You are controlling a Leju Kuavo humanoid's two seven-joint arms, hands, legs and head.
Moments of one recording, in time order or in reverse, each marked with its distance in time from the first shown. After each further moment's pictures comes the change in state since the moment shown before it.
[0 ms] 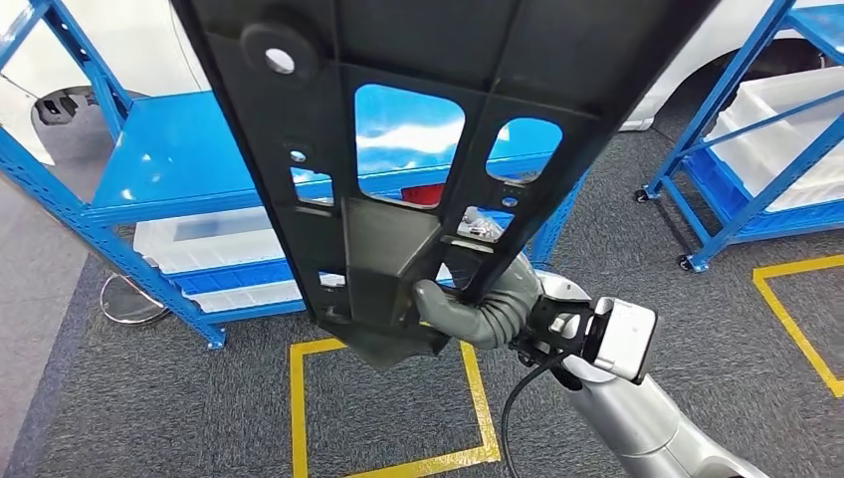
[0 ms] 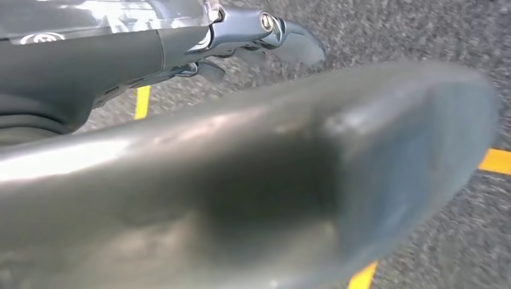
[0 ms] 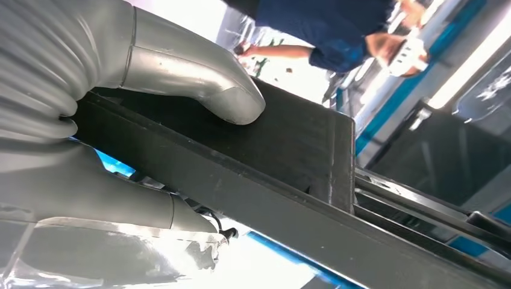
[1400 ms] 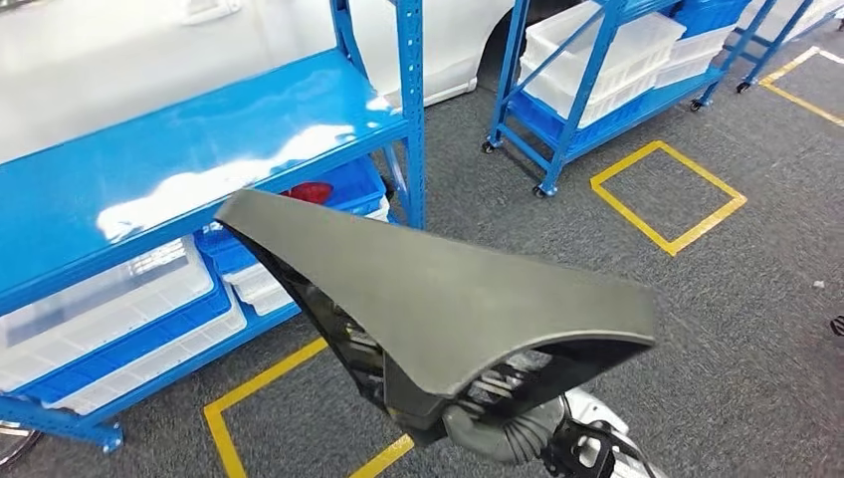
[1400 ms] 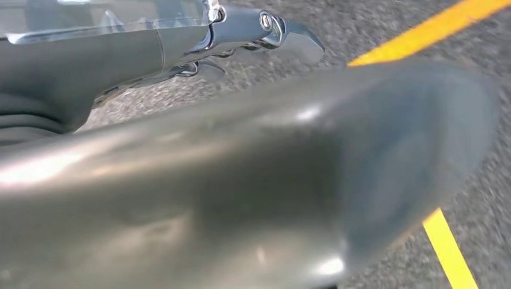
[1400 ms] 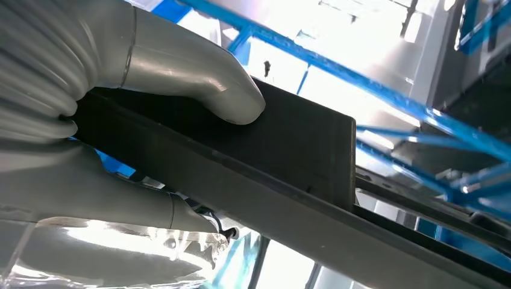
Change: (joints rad) left arm -0.015 -0.040 -0.106 0.001 -0.103 0.018 0.040; right arm 0.389 -0.106 0.001 -0.140 0.253 -0.083 -0.099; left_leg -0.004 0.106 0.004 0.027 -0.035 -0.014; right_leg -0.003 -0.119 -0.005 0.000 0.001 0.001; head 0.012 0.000
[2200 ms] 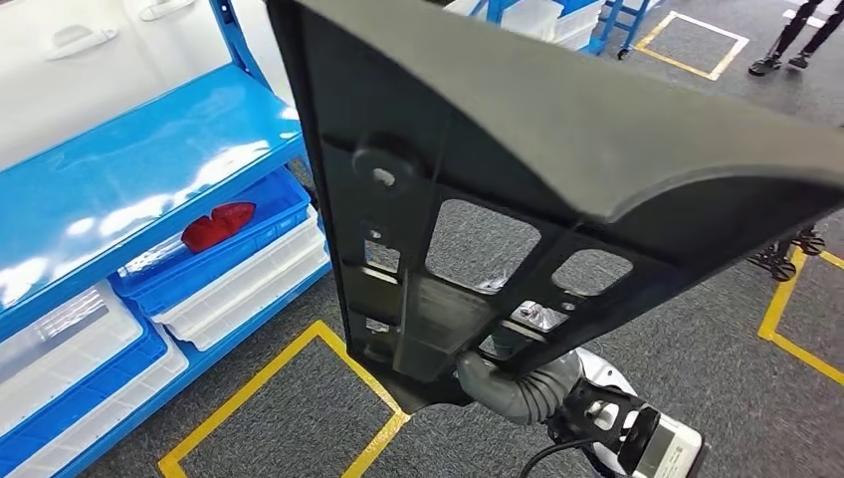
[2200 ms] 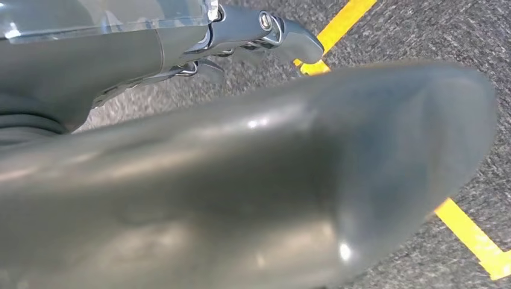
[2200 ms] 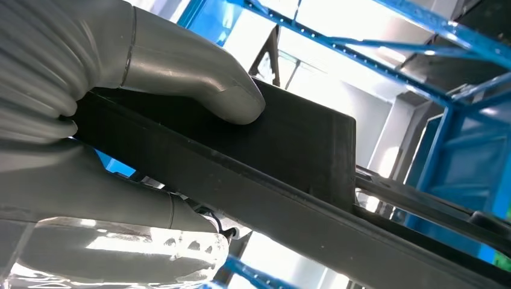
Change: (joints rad) left arm -0.011 0.055 -0.025 0.000 -0.021 -0.078 -0.014; right arm -0.103 0.055 -0.057 -0.048 -0.109 -0.007 0.094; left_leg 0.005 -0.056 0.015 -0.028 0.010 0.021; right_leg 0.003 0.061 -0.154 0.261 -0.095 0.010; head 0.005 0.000
